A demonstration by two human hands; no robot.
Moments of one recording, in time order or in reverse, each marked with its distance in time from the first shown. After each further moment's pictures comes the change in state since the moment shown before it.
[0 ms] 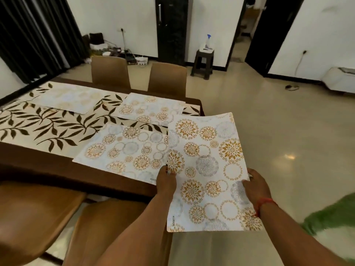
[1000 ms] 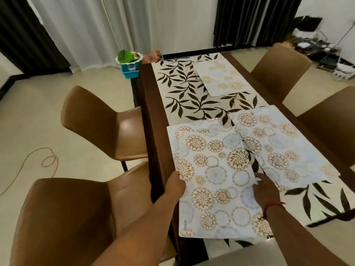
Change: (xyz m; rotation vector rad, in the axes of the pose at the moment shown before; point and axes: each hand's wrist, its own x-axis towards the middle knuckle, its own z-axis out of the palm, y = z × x) left_hand 0.126 -0.019 -0.069 -0.292 0.670 -0.402; right_hand 0.248 -0.173 0.315 -0.496 -0.828 -0.566
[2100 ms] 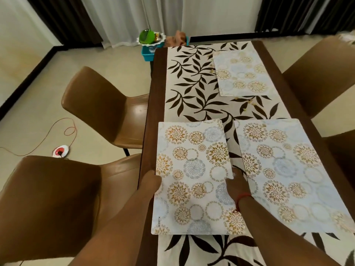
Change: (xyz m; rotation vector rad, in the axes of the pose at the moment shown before) left_hand 0.057 0.029 0.031 0.076 0.310 -0.308; right_hand 0.157 -0.029 0.027 -0.067 -0.413 -0.093
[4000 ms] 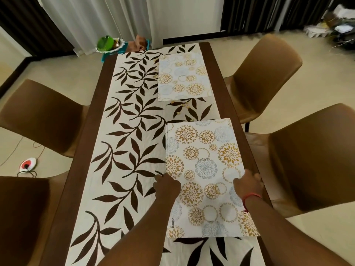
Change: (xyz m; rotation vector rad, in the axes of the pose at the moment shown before) left_hand -0.121 0.197 0.313 0.413 0.059 0.041; right_hand 0.104 0.152 -0.288 -0.337 0.180 0.138
